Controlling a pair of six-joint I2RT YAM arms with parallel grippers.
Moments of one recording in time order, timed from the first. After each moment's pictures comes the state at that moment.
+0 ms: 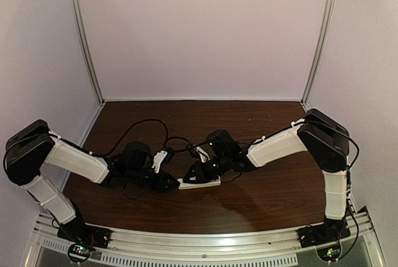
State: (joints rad) left arm -0.82 1.58 0.52 0.35 0.37 -0.41; right arm 0.92 2.06 1.16 0.19 -0.58 0.66
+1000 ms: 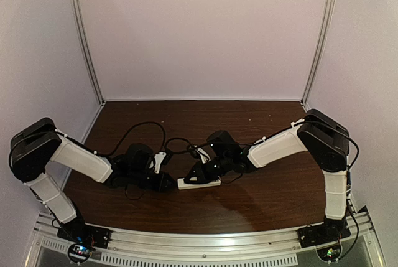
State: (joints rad) left arm -0.81 1.62 0.53 0.33 0.30 -0.48; right arm 0.92 2.06 1.14 0.21 -0.57 0.64
